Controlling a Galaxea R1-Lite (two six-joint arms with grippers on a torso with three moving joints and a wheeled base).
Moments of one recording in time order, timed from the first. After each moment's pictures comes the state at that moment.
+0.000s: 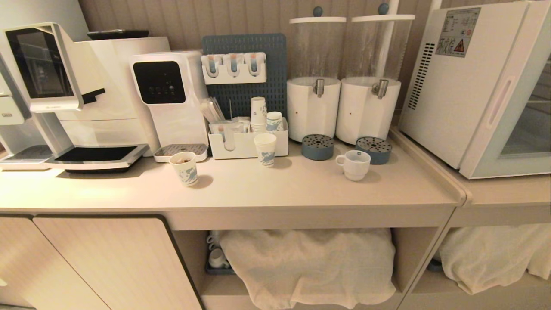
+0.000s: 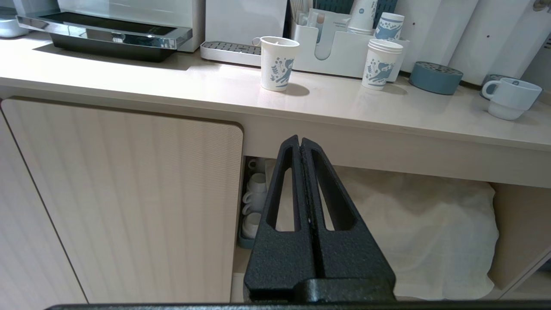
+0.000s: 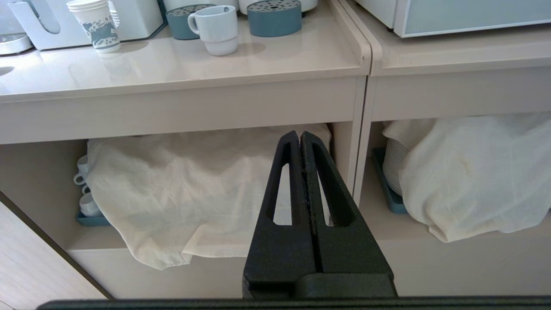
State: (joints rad) left arm 0.00 0.00 0.00 -0.13 -0.01 -0.16; right arm 0.00 0.00 -0.01 0.00 0.00 0.03
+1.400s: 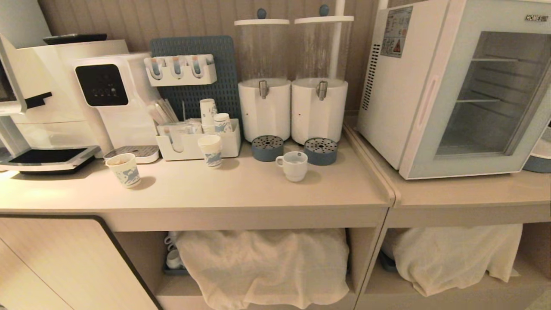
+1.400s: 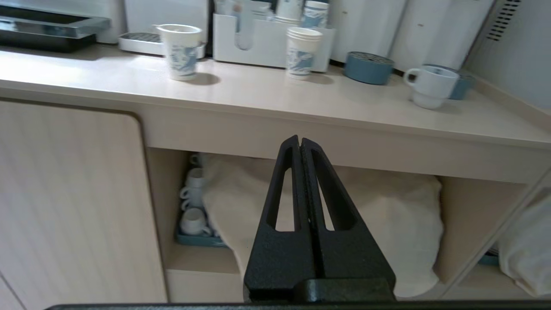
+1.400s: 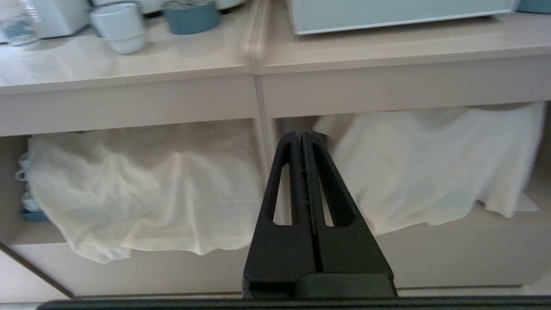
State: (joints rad) left arm 0.00 0.00 0.00 -0.13 -0.01 -0.16; right arm 0.00 0.00 -0.02 0.04 0.00 0.03
